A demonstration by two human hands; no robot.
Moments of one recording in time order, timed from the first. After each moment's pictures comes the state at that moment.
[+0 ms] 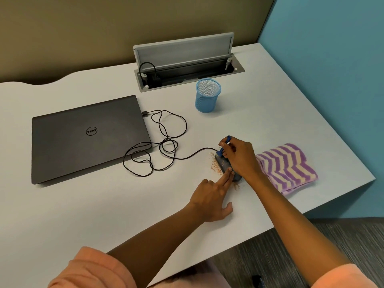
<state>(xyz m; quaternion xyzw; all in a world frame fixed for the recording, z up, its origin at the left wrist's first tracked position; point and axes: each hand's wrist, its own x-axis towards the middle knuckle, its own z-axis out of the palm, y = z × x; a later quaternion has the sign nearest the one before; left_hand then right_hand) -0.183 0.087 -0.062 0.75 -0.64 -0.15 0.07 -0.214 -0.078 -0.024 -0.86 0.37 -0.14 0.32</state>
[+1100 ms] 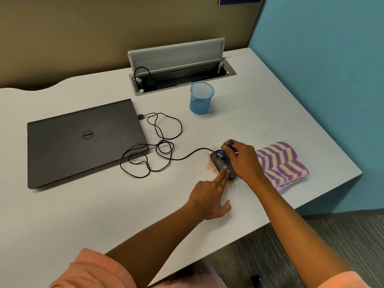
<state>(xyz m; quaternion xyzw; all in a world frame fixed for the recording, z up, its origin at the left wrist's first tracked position) -0.186 0.085 -0.056 0.75 -0.63 -0.19 0.07 -0.242 -0.069 -0.013 -0.87 0.38 -0.16 0.29</state>
